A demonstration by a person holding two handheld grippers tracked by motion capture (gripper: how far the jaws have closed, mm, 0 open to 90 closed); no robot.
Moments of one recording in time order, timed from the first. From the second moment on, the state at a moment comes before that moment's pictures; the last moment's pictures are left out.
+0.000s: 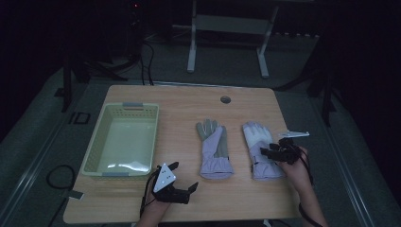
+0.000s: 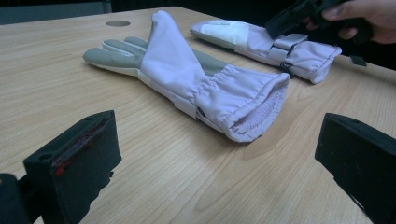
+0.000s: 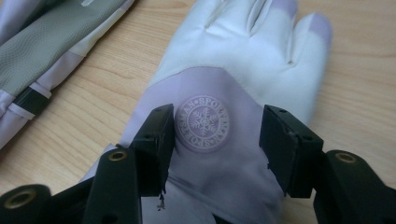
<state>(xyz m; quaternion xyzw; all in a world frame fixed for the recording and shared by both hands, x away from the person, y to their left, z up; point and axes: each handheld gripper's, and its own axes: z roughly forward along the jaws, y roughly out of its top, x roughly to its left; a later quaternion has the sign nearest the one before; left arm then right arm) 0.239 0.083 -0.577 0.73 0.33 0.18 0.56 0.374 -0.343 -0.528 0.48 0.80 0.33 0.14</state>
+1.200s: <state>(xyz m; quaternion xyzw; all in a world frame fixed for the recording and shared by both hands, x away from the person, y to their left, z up) 0.239 0.082 -0.577 0.73 0.33 0.19 0.56 0.356 -0.301 -0.432 0.50 0.76 0.38 0.15</state>
